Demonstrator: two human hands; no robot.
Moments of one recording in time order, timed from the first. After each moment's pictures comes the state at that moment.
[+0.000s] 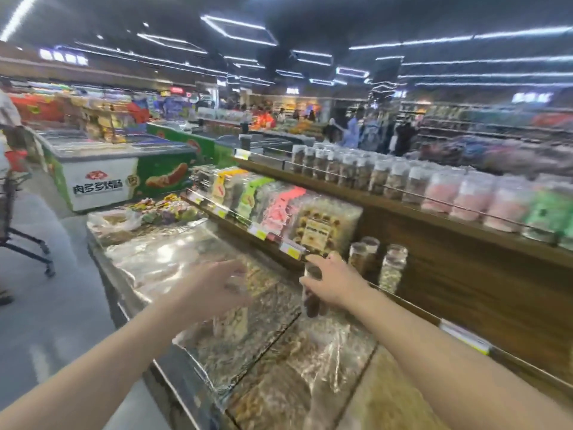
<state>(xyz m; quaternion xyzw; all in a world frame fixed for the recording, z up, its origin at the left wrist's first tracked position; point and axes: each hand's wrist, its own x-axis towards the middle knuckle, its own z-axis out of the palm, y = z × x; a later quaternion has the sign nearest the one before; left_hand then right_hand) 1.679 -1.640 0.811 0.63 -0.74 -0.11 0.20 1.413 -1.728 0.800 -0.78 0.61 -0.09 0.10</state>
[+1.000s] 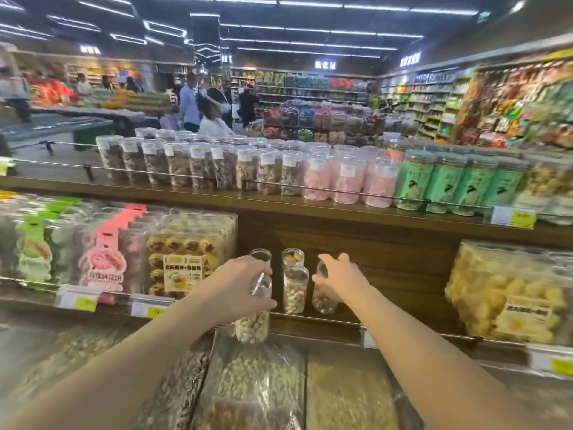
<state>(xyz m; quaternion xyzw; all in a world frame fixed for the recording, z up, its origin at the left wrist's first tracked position) 1.449 -1.935 0.817 0.33 -0.92 -0.15 0.14 1.188 -1.900 0.760 -0.50 0.86 -0.08 0.09</state>
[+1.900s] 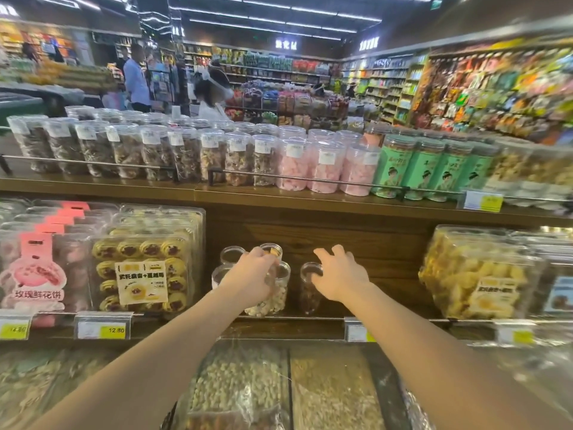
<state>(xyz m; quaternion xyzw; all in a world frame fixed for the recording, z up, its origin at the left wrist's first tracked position) 1.344 -2.016 0.737 0.31 -0.93 -0.16 0.11 1.180 -1.892 0.767 -0.47 0.88 -0.02 0.03</state>
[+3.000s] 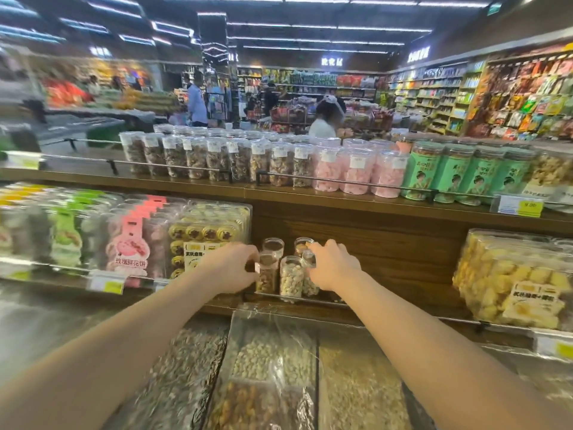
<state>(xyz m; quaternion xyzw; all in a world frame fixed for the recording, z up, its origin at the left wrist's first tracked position) 1.473 -1.963 0.810 0.41 -0.91 -0.09 0.05 1.260 -1.879 0.792 -0.55 0.83 -0.04 0.04</state>
